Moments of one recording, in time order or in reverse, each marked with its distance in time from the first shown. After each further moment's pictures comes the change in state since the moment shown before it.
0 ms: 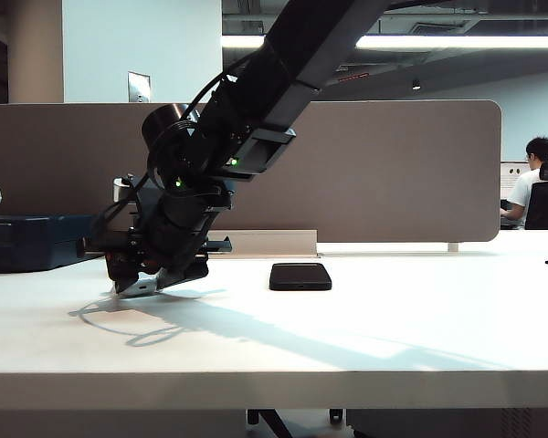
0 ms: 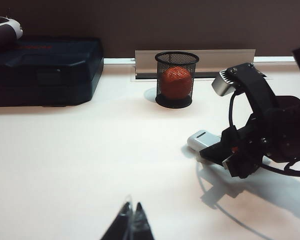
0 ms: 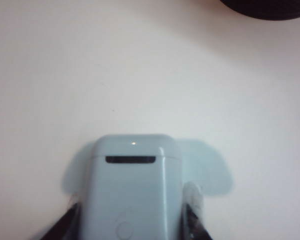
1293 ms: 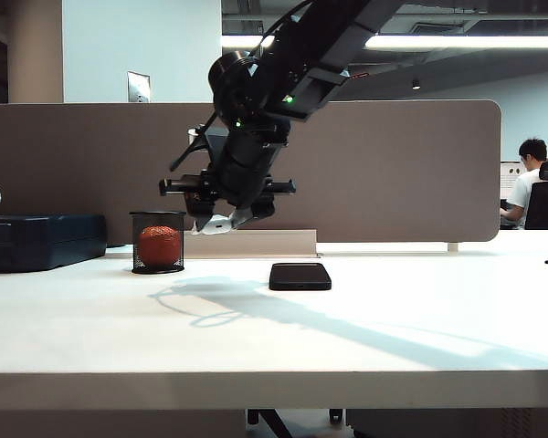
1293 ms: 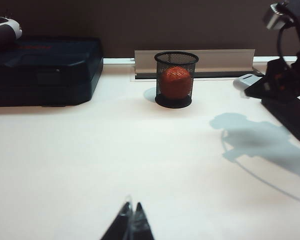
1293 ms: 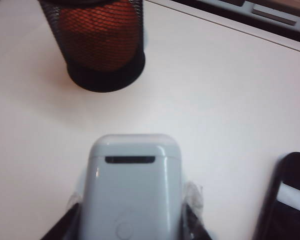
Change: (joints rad) left arm 0.000 0.000 0.000 0.000 0.000 0.000; right arm -0.125 -0.139 0.006 -0.100 0.107 -0.017
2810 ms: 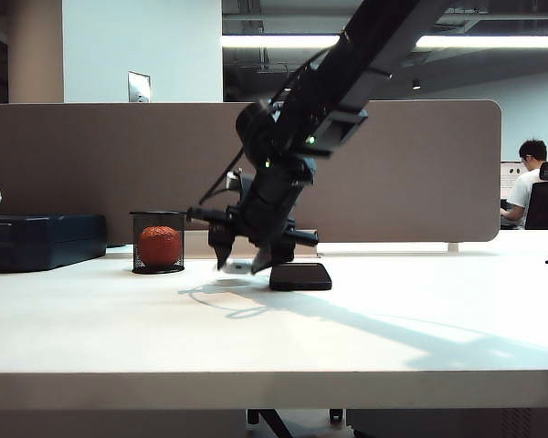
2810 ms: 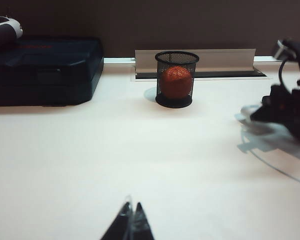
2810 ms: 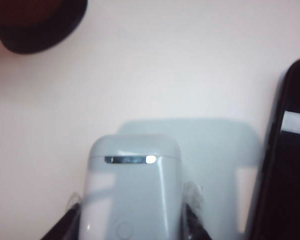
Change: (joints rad) left arm 0.000 0.000 0.000 0.000 0.000 0.000; right arm -0.069 0.078 -0.003 -0.042 -0.111 0.241
